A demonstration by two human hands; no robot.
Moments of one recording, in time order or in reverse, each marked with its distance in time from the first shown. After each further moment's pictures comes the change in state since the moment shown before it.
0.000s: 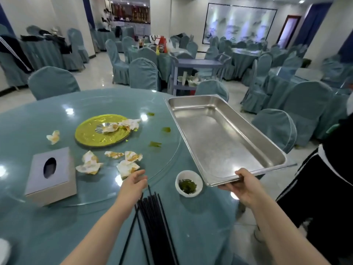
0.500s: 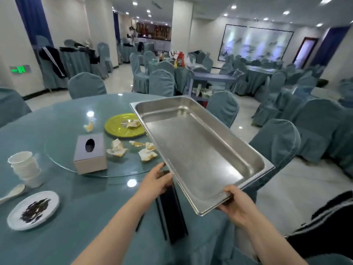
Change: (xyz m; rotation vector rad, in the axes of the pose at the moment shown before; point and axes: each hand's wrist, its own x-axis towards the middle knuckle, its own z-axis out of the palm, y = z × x) left_hand -0.144 0.004 -0.006 -0.236 -0.146 0.103; right_hand -0.136 0.088 -0.008 -0.089 -0.198 0.023
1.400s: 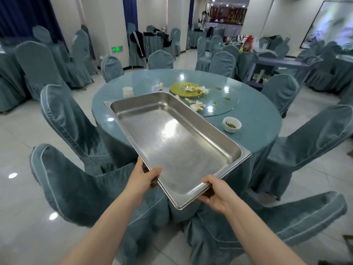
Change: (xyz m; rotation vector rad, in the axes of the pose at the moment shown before) left_hand -0.413 -0.111 0.024 -0.148 0.521 0.004; right_hand -0.275 0.178 -0.085 -0.274 -0.350 0.282
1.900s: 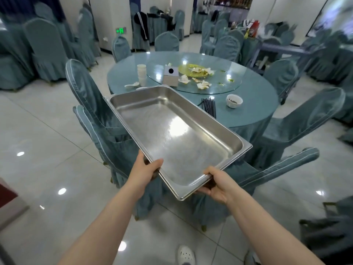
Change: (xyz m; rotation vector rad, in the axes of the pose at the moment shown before) left_hand -0.167 -0.042 -0.071 0.043 0.064 -0.026; right_hand -0.142 0.119 0.010 -0.042 0.038 0.045
